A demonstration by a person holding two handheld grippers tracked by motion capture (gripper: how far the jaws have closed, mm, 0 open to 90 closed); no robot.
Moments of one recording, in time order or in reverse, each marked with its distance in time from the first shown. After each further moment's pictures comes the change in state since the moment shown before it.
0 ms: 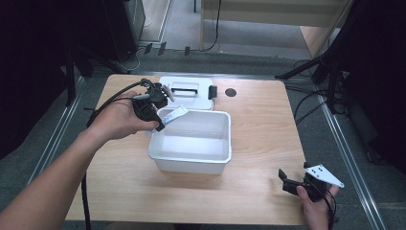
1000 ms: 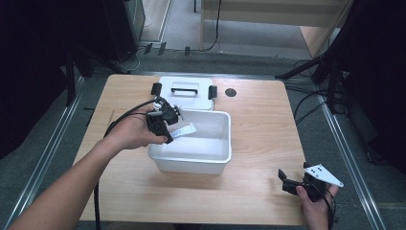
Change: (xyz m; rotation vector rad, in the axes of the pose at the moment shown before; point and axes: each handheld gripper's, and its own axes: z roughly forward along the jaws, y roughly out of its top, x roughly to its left) left arm -0.015 0.001 0.059 0.026 -0.026 0.119; right arm 0.000 0.000 0.001 0.002 0.001 -0.011
